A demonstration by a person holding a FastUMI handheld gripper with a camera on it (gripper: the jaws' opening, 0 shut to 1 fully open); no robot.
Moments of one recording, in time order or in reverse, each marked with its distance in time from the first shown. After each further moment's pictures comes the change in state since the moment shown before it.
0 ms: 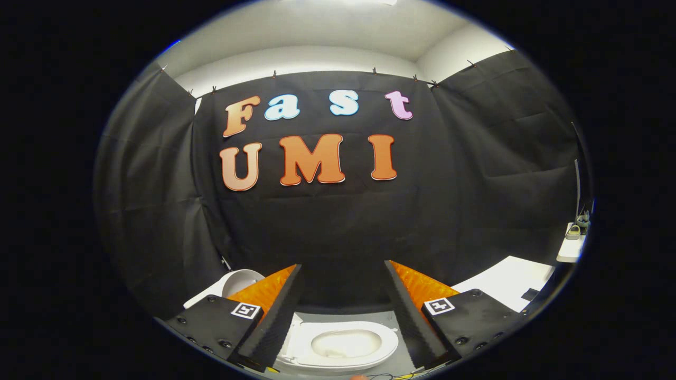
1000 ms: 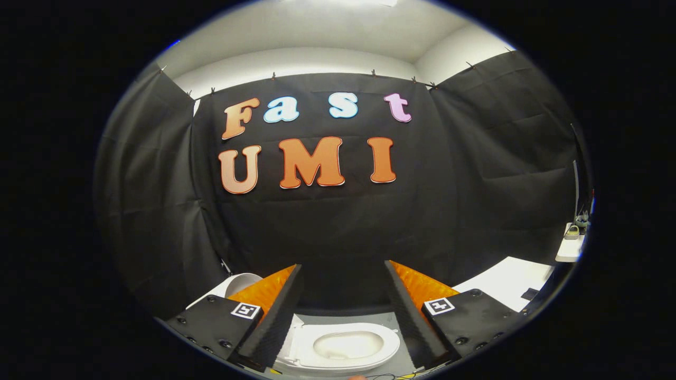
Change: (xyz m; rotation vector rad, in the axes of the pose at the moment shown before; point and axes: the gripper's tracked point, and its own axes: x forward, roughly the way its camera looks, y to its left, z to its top) arm 0.001 0.009 0.008 -0.001 -0.015 -0.013
